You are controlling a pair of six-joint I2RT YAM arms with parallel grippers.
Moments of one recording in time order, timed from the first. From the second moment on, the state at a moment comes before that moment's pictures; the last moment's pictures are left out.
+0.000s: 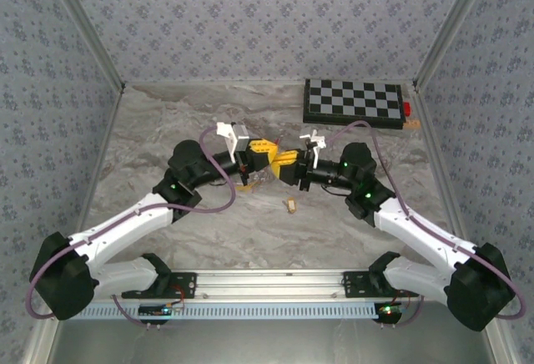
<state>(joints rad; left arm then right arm) -0.75 1.13 0.76 0.52 0.50 -0.26 0.63 1.06 0.67 0.41 -0.68 0.39</state>
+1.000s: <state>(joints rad) -0.76 1.18 0.72 0.68 0.44 -0.40 0.48 1.08 0.61 0.71 -0.68 0.63</state>
